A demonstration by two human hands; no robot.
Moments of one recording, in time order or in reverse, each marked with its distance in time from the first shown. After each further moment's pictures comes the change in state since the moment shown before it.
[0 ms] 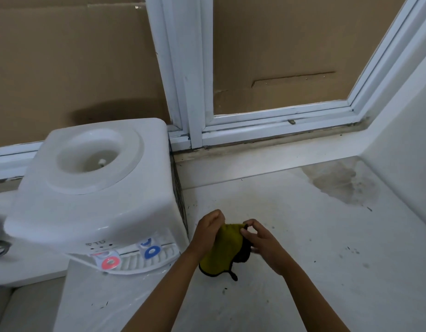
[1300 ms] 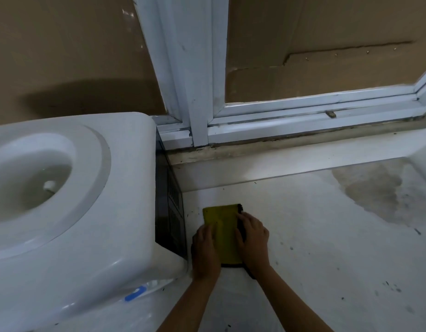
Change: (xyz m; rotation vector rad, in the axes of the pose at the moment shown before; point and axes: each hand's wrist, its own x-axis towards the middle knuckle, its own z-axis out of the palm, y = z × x) left_hand 0.062 -0.134 0.012 0.728 0.417 -0.152; right_hand 0.166 0.100 -0.001 -0.935 0.448 -0.244
